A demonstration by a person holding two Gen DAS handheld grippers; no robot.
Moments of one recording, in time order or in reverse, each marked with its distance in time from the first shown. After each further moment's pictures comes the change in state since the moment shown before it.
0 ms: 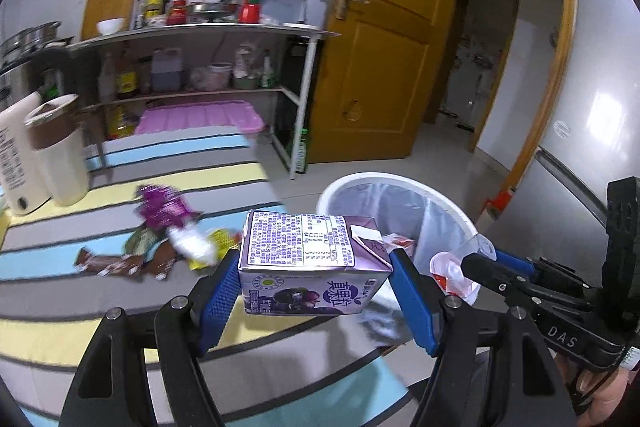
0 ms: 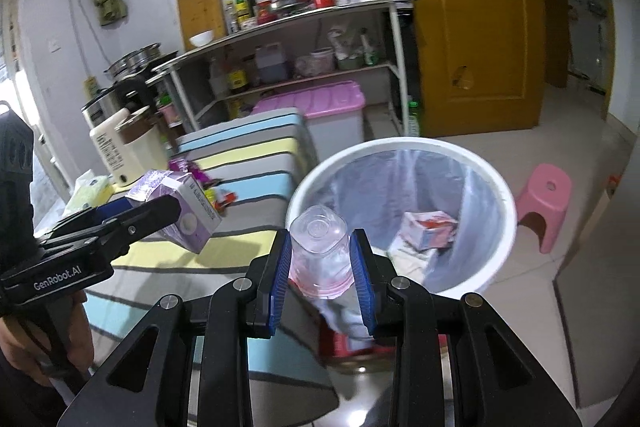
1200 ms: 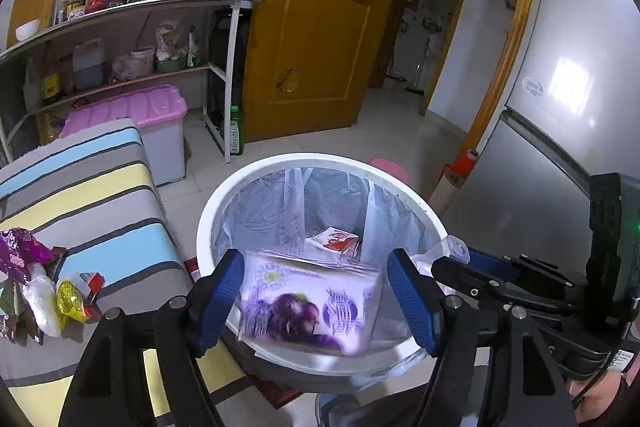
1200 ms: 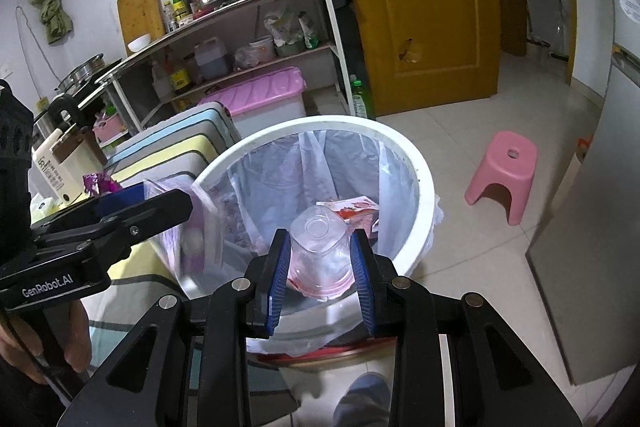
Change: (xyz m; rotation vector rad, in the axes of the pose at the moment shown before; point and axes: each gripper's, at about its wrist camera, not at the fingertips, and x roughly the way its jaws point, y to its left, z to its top) left arm 0.102 -0.062 0.012 0.107 0.106 -0.177; right arm 0.030 -0.078 0.000 0.111 0.050 -0.128
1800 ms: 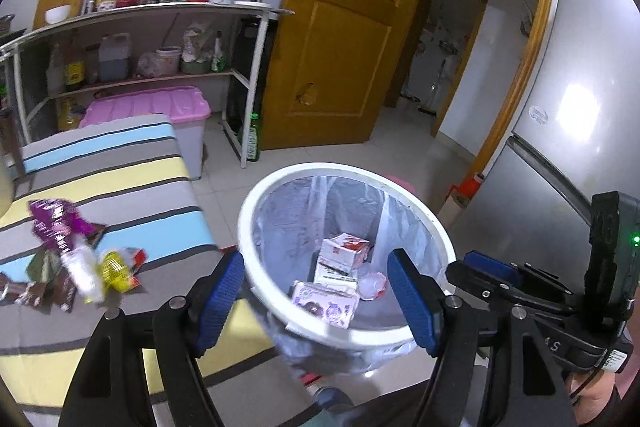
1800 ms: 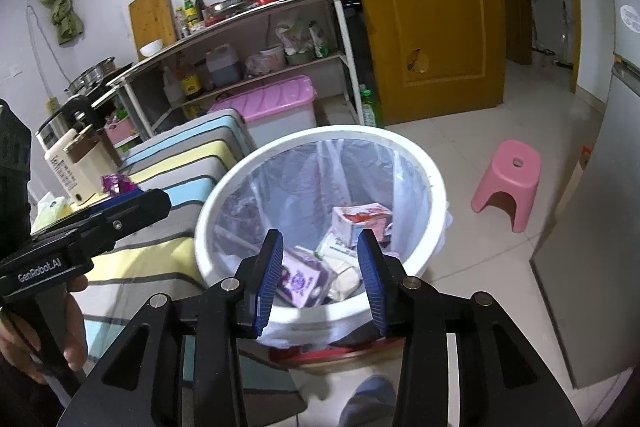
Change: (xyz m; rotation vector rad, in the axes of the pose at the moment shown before) left arm -0.045 0.023 -0.013 -0.084 -0.058 0.036; right arm -0.020 0.015 -0.005 -0.023 -0.035 0.037
